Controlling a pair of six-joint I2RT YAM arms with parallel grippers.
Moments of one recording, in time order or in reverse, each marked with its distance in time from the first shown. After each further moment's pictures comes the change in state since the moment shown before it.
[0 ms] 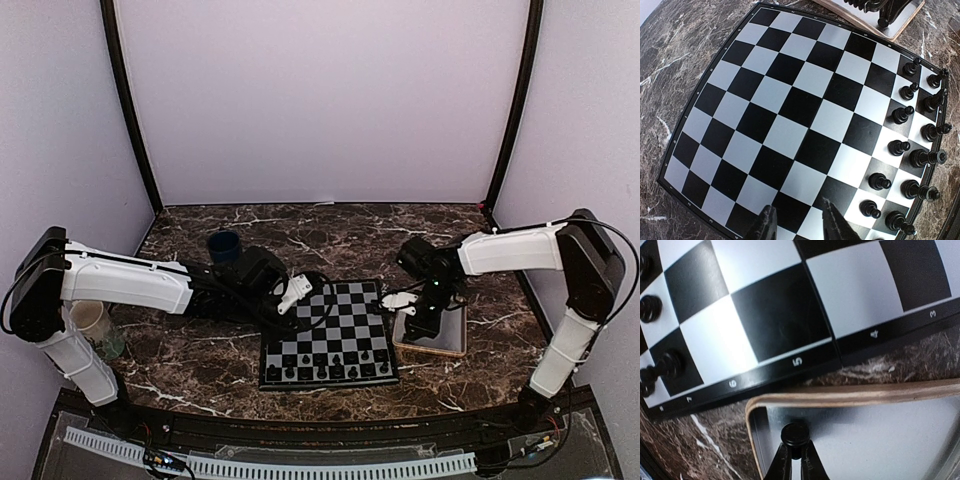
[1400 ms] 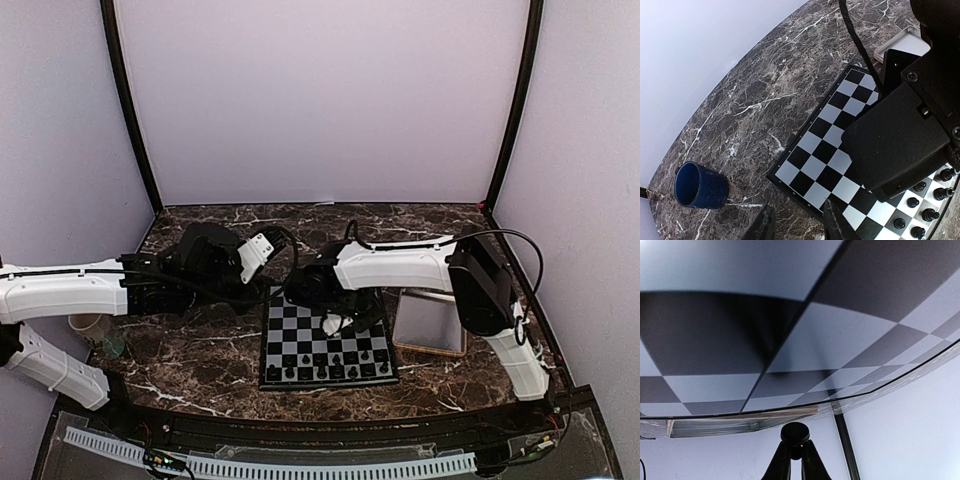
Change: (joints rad) left arm -0.002 -0.341 -0.066 0.000 -0.322 0.076; right arm 0.406 0.586 0.854 -0.650 0.851 -0.206
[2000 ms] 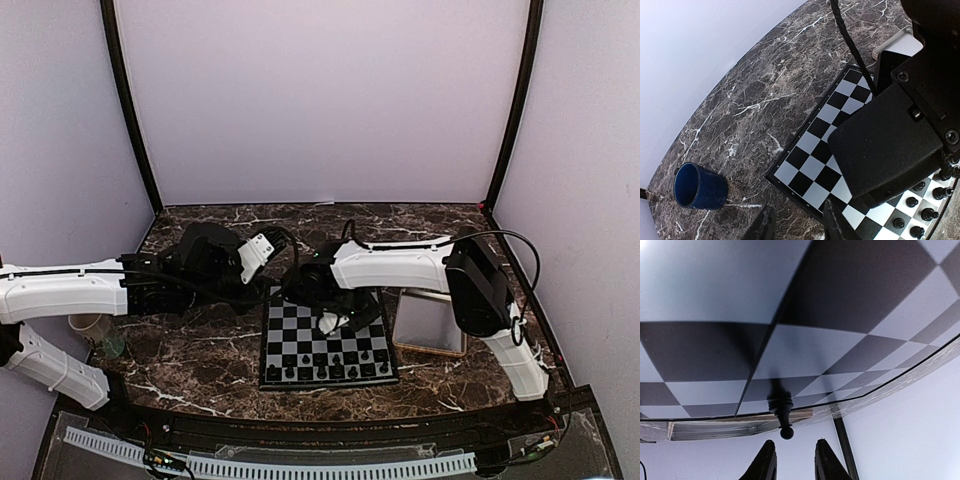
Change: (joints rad) left arm 0.000 0.000 0.000 0.000 0.007 0.003; right arm 0.003 0.025 0.043 -0.006 0.005 0.005
